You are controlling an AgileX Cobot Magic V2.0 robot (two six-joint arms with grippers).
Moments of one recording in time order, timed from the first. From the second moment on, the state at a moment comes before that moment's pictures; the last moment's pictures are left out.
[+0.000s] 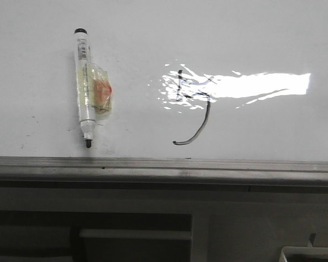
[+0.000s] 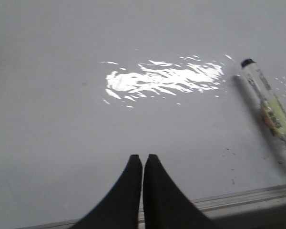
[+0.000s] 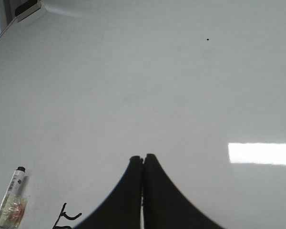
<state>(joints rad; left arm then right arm) -0.26 0.00 0.00 -0.30 0.11 0.28 0.69 -0.01 -0.19 1.56 -0.36 -1.59</state>
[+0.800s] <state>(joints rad) -0.23 0.00 0.00 -0.25 0.33 0.26 0.69 -0.01 -0.19 1.56 -0.39 -1.59</state>
